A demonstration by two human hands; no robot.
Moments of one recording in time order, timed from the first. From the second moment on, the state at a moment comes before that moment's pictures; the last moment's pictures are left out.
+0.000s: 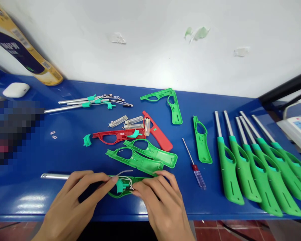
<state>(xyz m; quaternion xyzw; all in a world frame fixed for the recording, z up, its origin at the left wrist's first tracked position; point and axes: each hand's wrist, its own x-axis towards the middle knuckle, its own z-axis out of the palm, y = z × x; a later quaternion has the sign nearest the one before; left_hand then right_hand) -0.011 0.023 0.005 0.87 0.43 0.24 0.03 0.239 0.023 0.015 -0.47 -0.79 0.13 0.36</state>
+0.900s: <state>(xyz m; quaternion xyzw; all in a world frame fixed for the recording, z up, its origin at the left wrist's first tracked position) -0.009 0.023 0.004 0.87 0.43 0.24 0.02 0.243 0.022 0.014 -0.45 -0.80 0.15 0.36</state>
